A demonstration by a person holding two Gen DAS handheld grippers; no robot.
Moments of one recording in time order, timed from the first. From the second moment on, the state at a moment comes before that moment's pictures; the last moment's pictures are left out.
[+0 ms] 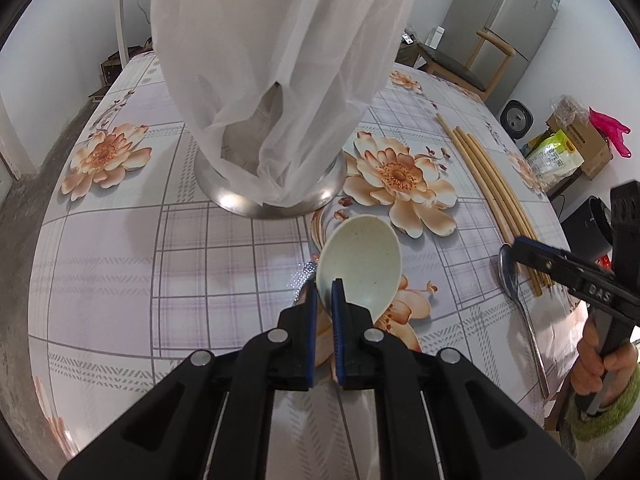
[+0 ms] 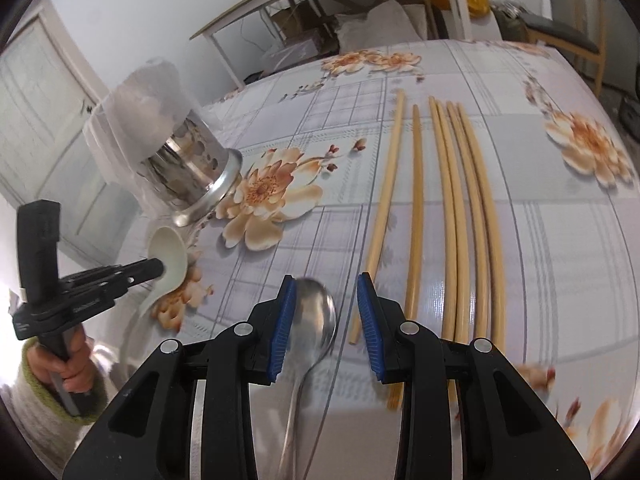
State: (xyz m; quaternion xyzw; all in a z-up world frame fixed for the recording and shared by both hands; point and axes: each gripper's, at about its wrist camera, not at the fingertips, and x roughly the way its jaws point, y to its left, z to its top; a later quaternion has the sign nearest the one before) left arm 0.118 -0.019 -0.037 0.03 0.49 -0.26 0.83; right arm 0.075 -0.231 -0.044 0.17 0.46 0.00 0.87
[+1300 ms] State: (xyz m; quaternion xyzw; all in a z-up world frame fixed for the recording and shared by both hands) left arm 0.116 -0.024 -0.036 0.05 0.49 -0.25 0.83; right arm 0.090 -0.214 -0.048 0.12 0.48 0.09 0.86
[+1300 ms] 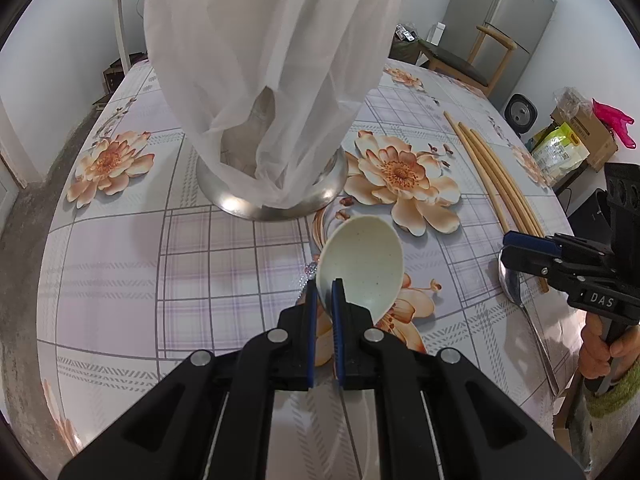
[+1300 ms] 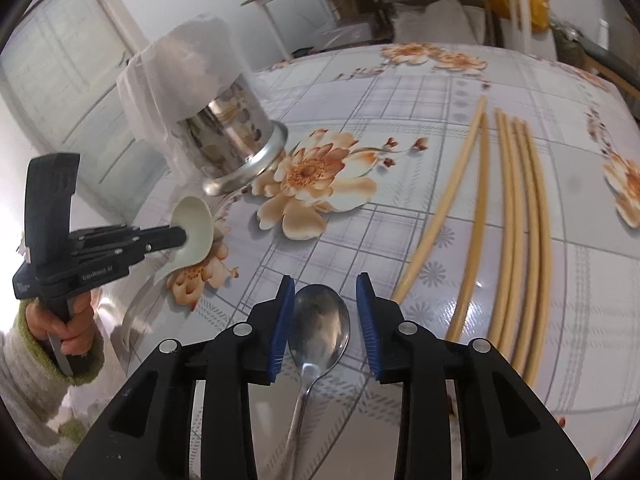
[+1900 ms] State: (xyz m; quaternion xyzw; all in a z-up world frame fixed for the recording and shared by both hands) left arm 0.116 -0.027 -0.037 0.05 0.49 -0.24 0.84; right arm 0.080 -0.203 -0.044 0.08 0.48 0.10 0.87
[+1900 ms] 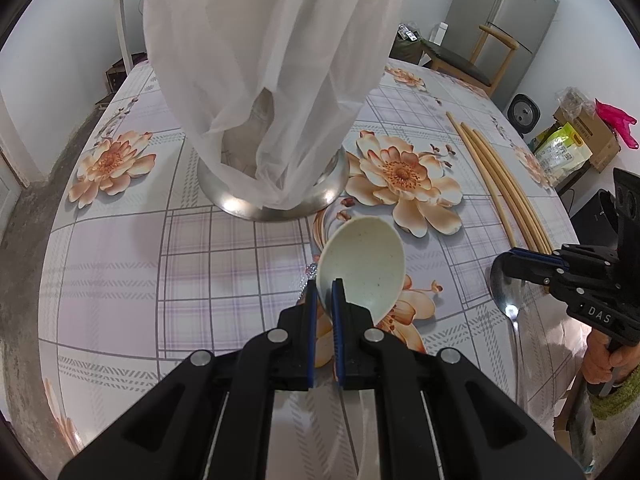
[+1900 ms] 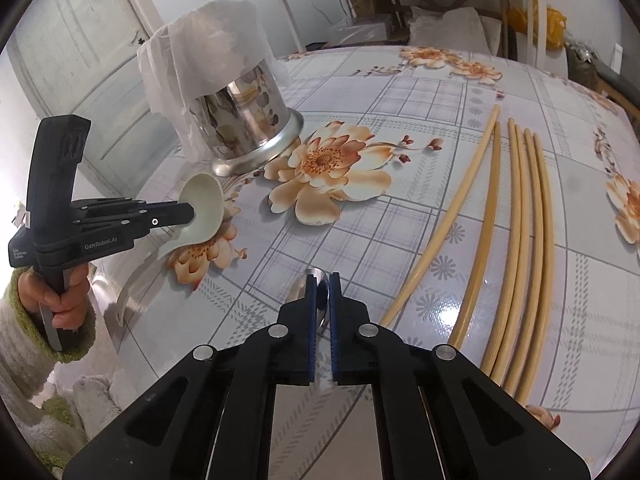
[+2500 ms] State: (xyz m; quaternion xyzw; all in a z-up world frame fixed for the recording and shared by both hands) left arm 0.114 -0.030 -0.035 0.06 0.48 -0.24 0.84; right arm 0.056 -0.216 0.004 0.10 0.42 -0.01 0.90
